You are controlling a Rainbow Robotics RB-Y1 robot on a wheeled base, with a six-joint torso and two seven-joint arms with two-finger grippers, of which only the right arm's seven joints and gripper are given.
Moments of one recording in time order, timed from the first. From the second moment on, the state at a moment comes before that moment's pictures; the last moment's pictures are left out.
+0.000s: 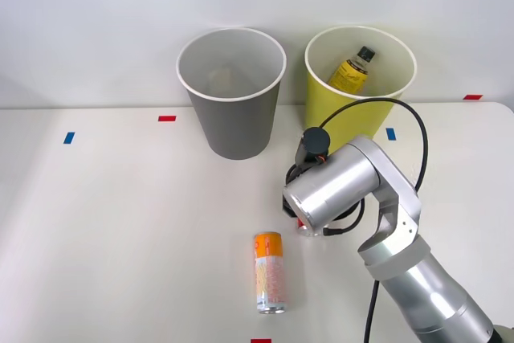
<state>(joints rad) -0.43 -0.12 0.45 -1.71 0.00 1.55 0.95</state>
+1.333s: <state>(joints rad) -0.10 -0.21 0.52 -2.20 0.29 1.03 1.21</state>
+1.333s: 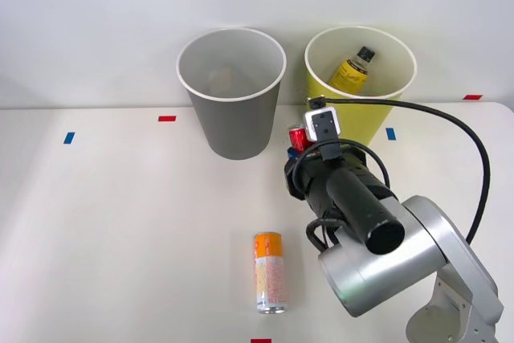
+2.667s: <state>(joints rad) -0.17 -0.15 0.39 -2.30 0.02 0.53 1.16</state>
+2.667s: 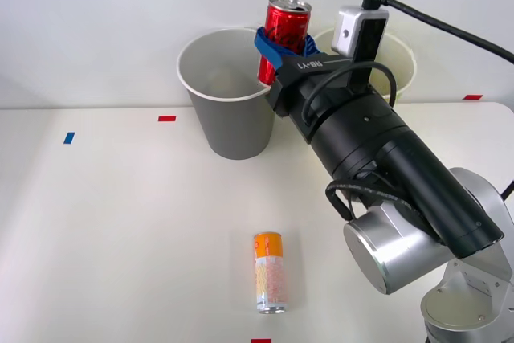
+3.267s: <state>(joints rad) -0.45 -0.06 0.33 -1.90 0.06 0.39 1.15</state>
